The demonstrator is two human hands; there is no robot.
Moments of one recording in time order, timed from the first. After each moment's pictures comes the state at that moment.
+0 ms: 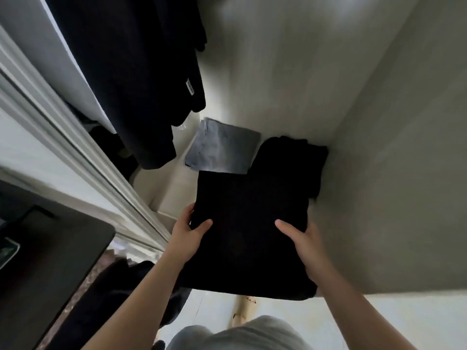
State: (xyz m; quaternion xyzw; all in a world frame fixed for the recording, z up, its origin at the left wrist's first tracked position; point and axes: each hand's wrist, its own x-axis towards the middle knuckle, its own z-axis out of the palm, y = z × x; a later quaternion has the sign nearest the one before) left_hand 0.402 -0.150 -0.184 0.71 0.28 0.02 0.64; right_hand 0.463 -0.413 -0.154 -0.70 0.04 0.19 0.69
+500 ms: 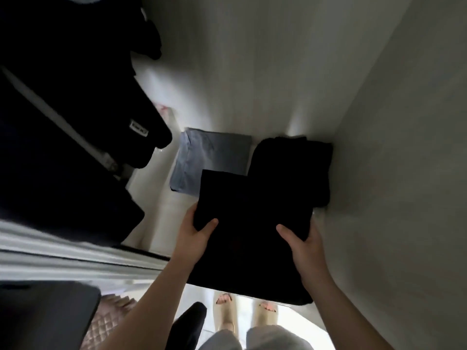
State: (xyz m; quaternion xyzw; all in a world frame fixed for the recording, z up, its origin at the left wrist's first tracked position) left_hand 0.548 -0.130 -0.205 0.77 0.25 -0.02 0.59; right_hand 0.557 -0.377 -0.209 -0.69 0.15 0.10 0.70
